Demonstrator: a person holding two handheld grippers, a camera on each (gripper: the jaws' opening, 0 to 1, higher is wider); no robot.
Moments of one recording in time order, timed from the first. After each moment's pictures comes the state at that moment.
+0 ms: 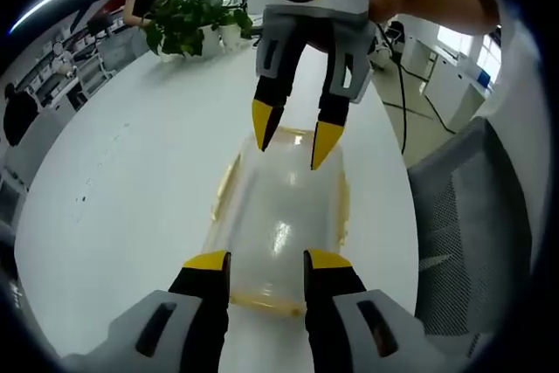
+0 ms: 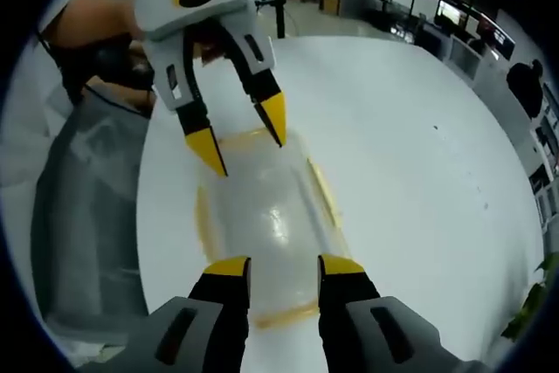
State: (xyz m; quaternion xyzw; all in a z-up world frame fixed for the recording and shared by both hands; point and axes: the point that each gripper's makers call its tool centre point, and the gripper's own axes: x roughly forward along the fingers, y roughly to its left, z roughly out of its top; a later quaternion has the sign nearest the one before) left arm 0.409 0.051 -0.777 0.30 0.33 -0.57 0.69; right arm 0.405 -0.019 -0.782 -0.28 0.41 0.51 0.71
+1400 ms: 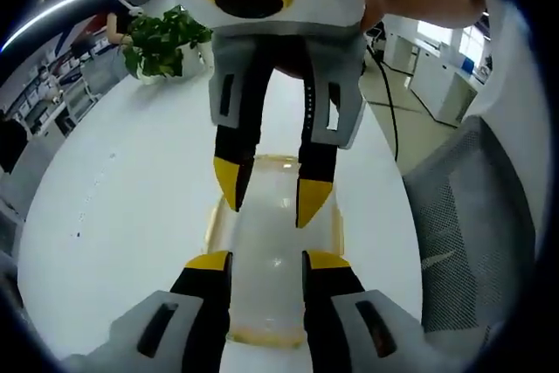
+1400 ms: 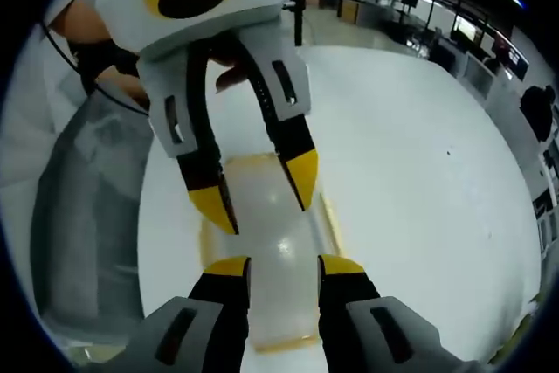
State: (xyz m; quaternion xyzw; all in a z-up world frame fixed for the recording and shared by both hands) left arm 0.406 0.018 -0.771 0.32 0.29 -0.60 0.67; right arm 0.410 0.010 -0.777 -0.29 0.38 0.54 0.69
